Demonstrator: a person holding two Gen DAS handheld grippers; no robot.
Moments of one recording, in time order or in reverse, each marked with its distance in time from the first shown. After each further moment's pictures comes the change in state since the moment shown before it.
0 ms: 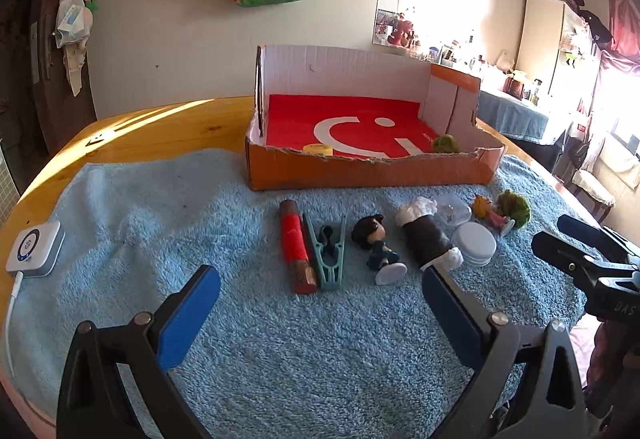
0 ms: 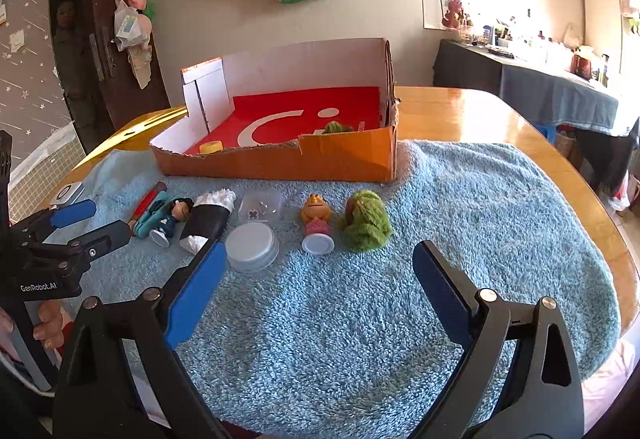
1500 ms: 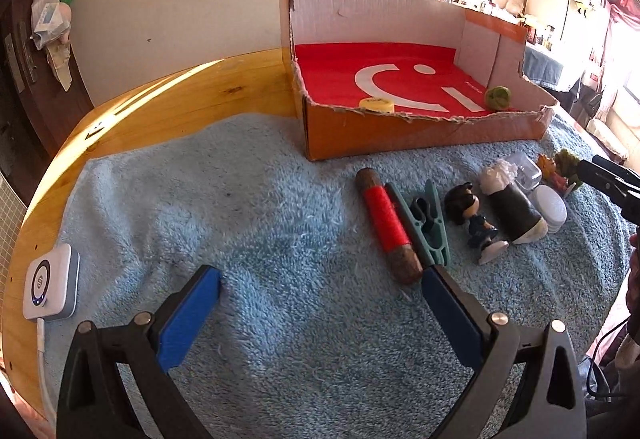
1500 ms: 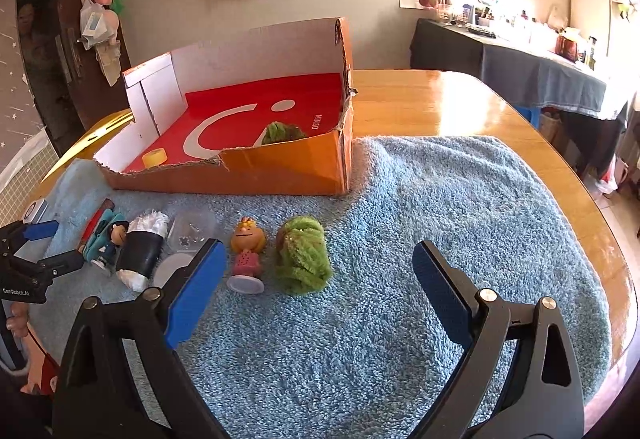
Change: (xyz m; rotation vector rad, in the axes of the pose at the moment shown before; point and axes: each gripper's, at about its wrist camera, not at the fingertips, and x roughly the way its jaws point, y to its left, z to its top) left arm 0.037 0.049 0.017 0.109 0.202 0.053; right arm 0.036 -0.035 0.025 0.042 0.064 -0.072
